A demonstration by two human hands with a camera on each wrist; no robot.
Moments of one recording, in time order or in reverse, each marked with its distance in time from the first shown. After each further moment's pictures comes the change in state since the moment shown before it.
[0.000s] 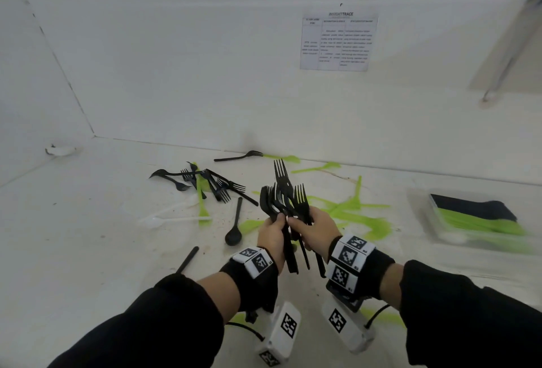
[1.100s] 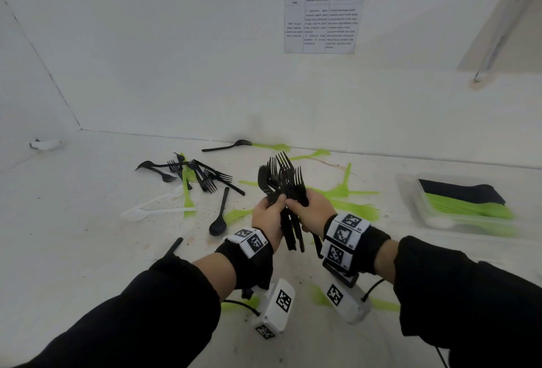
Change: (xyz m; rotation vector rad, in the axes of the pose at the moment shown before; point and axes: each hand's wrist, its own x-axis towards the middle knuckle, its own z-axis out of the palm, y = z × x) left_hand 0.004 -0.003 0.027 -0.038 -0.061 0.080; right_hand 0.013 0.008 -0.026 -0.169 -0.015 0.036
